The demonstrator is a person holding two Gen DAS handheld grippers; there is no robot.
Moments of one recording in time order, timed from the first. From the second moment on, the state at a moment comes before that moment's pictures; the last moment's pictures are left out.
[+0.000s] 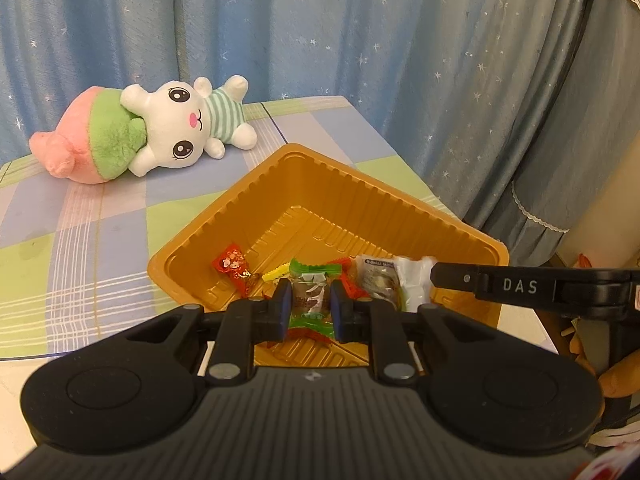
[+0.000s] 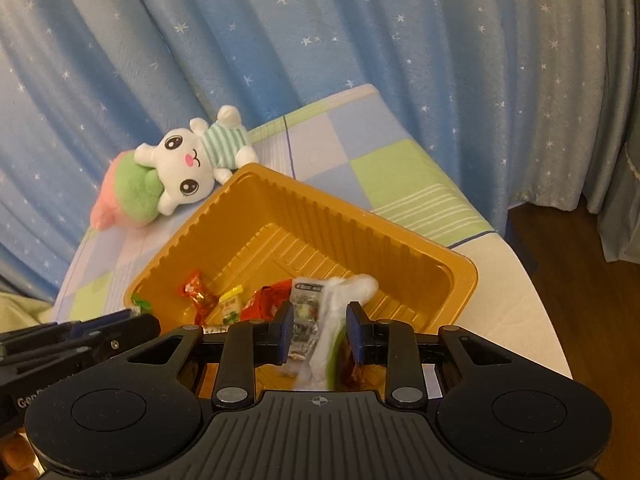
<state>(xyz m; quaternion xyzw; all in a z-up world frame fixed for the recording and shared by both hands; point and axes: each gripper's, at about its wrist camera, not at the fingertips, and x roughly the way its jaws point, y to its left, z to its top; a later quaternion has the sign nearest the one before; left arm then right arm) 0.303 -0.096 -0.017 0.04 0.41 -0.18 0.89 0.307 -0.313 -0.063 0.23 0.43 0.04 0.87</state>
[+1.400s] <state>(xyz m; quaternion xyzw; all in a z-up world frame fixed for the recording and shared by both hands) 0.281 -0.083 -0.013 0.01 0.42 -0.17 0.89 0.276 -0.310 -0.047 0.20 0.42 0.06 0.88</state>
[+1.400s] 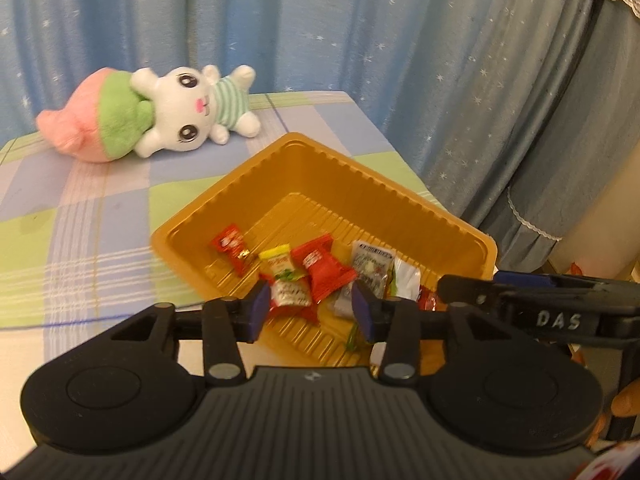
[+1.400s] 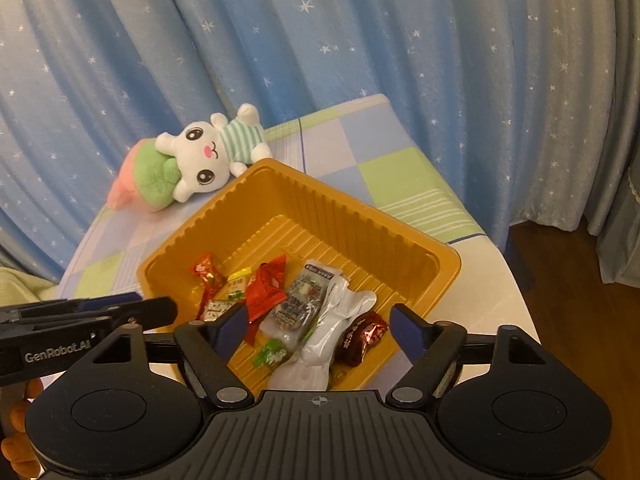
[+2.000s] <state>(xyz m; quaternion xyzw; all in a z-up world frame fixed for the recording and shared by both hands) 0.196 -0.012 -0.005 -0.02 0.42 -0.12 0.90 0.211 -0.276 -0.032 0.18 0.43 0.11 0.88</state>
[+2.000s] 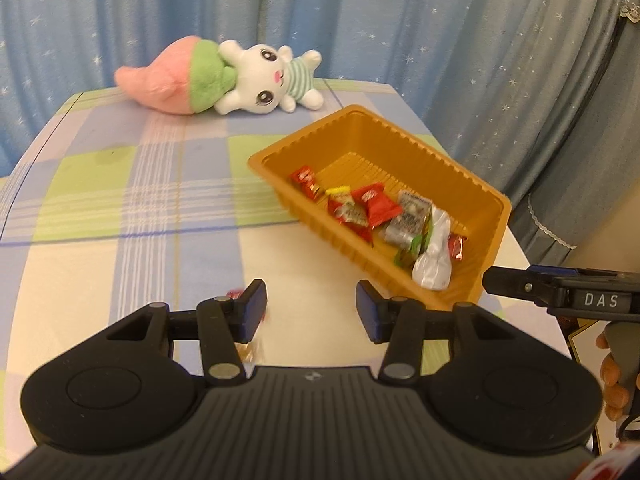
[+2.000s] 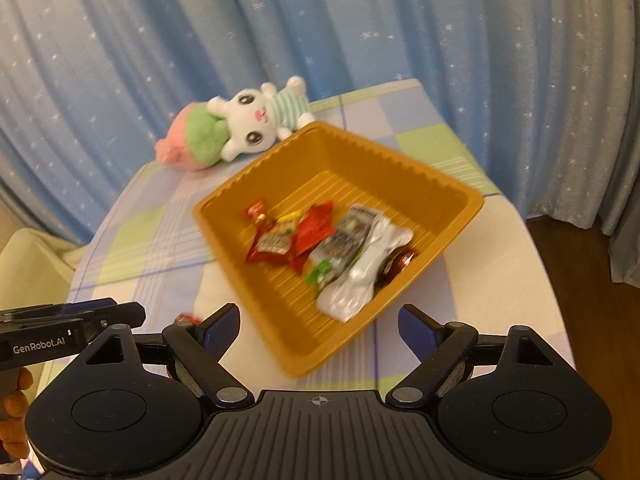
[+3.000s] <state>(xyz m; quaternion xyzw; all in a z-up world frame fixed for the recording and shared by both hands) 0.115 0.061 -0.045 -0.03 0.47 -0.10 0.87 0.161 -0.176 -0.068 0.13 0.50 0.16 0.84</state>
